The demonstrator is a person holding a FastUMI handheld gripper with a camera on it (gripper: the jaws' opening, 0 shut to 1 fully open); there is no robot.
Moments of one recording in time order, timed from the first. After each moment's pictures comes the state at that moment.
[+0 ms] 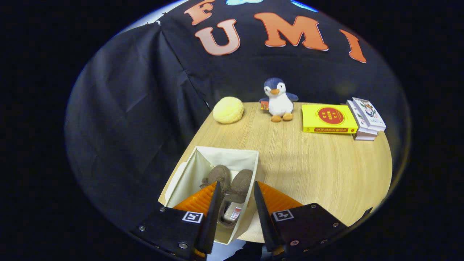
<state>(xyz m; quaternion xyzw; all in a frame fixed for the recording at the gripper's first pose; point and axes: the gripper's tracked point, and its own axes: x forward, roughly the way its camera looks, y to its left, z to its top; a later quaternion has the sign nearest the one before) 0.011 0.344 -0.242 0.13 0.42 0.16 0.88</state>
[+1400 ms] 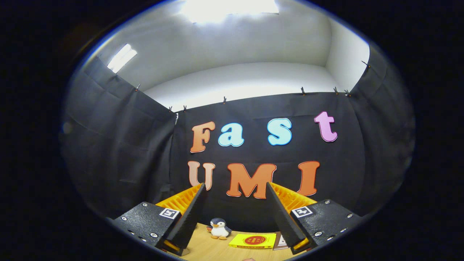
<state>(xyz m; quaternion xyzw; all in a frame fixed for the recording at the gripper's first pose) 0.004 0.042 0.083 0.06 -0.11 0.06 0.99</state>
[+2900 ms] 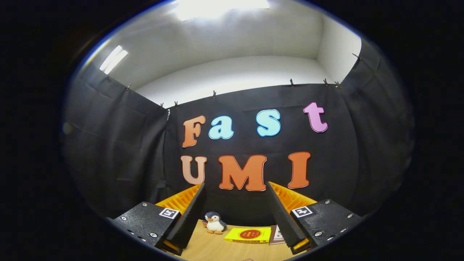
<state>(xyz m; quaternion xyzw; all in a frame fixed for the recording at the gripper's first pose) 0.000 0.001 0.056 0.09 -0.08 0.05 0.99</state>
